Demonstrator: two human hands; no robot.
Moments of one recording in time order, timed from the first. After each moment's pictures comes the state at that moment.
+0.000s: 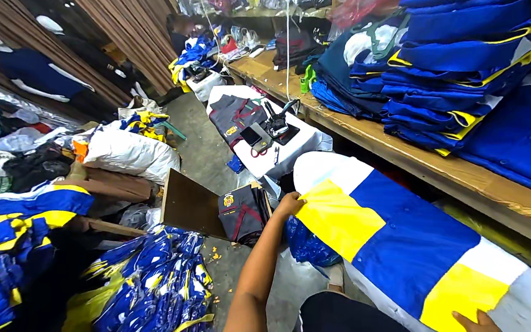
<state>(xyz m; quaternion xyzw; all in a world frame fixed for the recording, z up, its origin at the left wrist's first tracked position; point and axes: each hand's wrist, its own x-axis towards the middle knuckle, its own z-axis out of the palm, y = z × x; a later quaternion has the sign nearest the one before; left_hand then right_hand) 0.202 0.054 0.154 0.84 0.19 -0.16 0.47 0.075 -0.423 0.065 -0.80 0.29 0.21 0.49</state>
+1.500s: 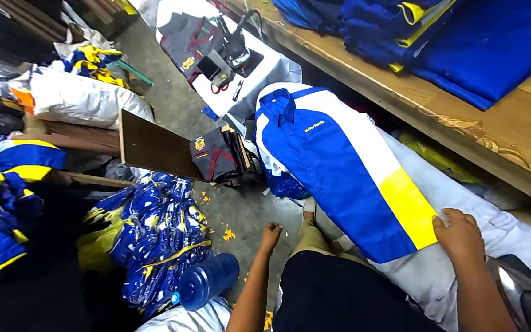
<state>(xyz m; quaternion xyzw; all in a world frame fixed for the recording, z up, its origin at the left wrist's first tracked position) -0.073 -0.111 0.015 0.70 0.47 -0.20 0.50 0.092 -0.534 0.109 -0.94 0.14 0.19 0.24</state>
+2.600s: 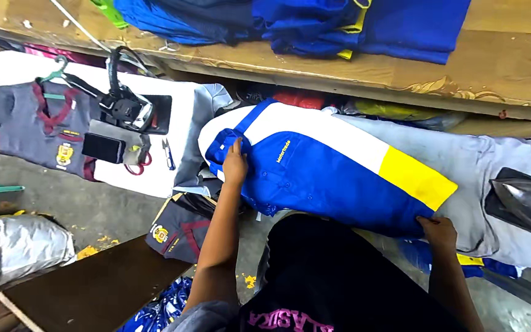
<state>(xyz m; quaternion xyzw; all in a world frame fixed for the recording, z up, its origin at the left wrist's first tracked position) 0.341 0.033 0.073 0.97 -0.02 -0.13 0.20 0.029 -0.398 0.066 -0.72 0.59 0.10 0.34</state>
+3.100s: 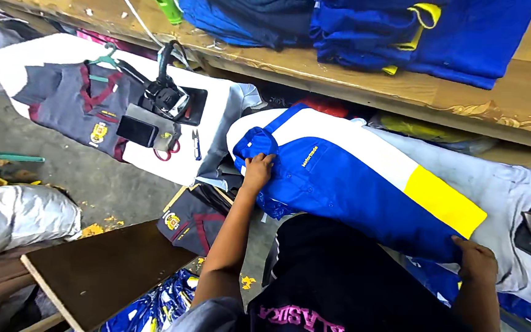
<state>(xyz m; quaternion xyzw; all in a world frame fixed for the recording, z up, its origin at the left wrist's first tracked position) 0.319 0.065 0.071 0.96 -0.16 -0.14 0.19 0.023 -0.406 0.062 -0.68 0.60 -0.04 0.43</state>
